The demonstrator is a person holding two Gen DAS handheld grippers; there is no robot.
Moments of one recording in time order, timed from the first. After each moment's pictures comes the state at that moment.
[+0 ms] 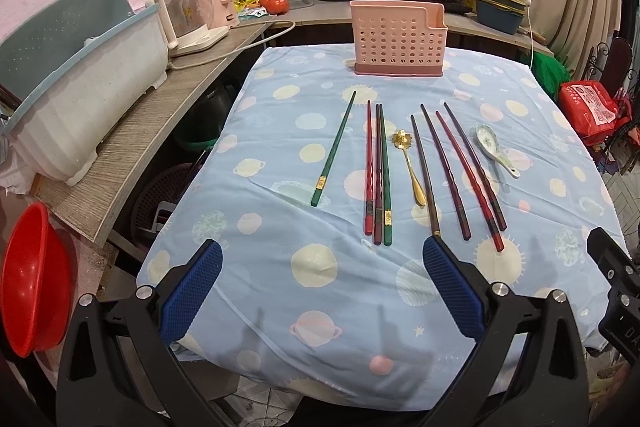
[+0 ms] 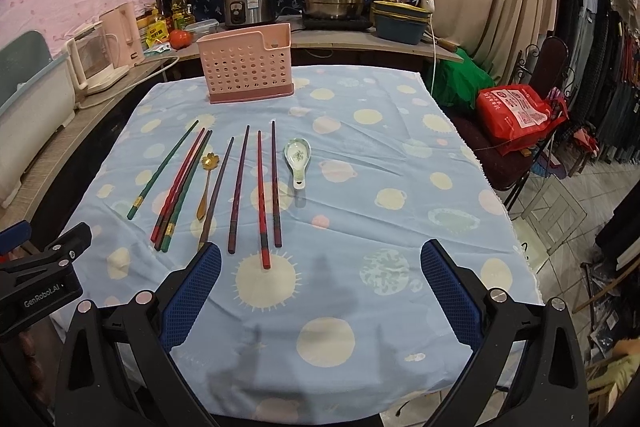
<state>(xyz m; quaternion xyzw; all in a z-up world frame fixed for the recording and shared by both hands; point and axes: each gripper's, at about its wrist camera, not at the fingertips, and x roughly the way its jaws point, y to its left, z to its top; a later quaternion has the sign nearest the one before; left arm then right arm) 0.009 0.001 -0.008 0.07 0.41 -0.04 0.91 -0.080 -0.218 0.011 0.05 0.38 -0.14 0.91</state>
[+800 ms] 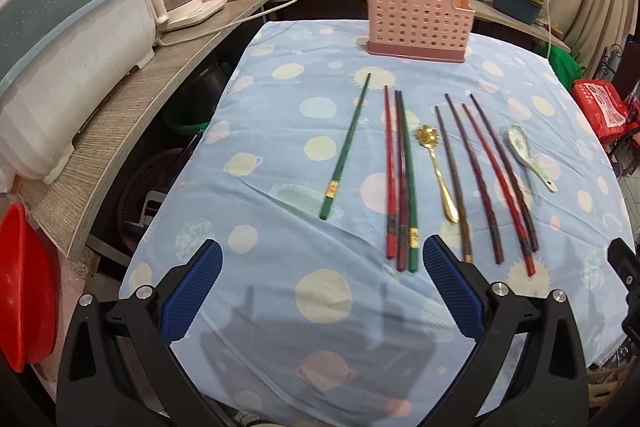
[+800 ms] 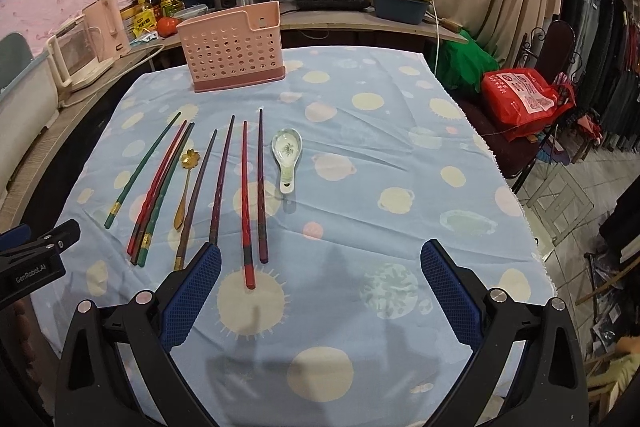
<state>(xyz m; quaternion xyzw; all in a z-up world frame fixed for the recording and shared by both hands) 0.068 0.015 -0.037 0.05 0.45 -0.03 0.89 -0.038 -0.242 -0.011 0.06 0.41 -0.14 0.90</state>
